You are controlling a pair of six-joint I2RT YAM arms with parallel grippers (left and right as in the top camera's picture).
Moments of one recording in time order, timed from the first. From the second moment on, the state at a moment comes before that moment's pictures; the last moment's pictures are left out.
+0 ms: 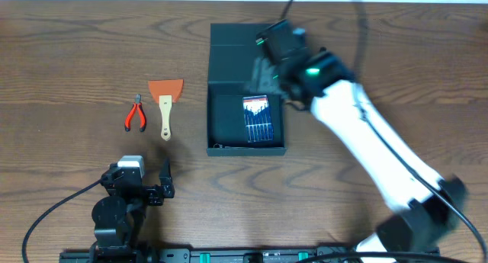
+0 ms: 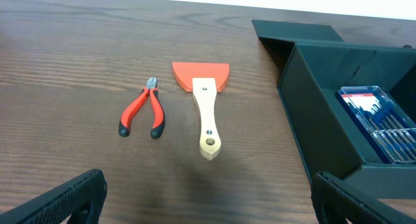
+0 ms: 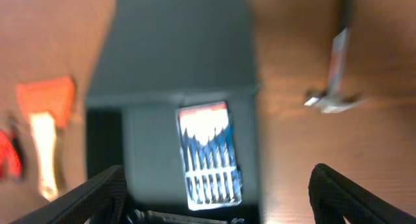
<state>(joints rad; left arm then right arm) 0.01 0.01 0.14 -0.50 0.10 -0.07 0.54 1.72 1.68 -0.96 0.20 0.64</state>
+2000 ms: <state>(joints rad) 0.01 0.01 0.14 -0.50 0.10 -0.07 0.18 2.15 1.69 -0.93 -0.01 0.37</state>
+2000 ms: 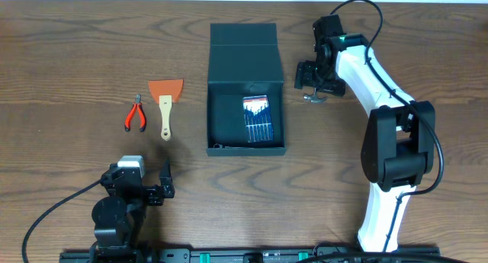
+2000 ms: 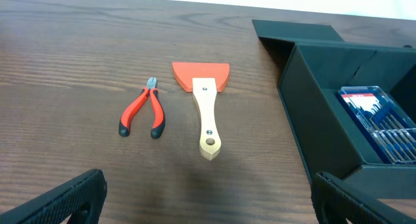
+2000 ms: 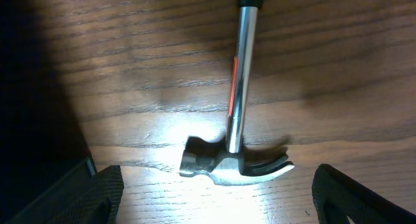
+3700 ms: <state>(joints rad) 0.01 0.01 0.14 -0.50 0.10 -0.07 0.15 2.15 1.55 -0.83 -0.06 0.23</state>
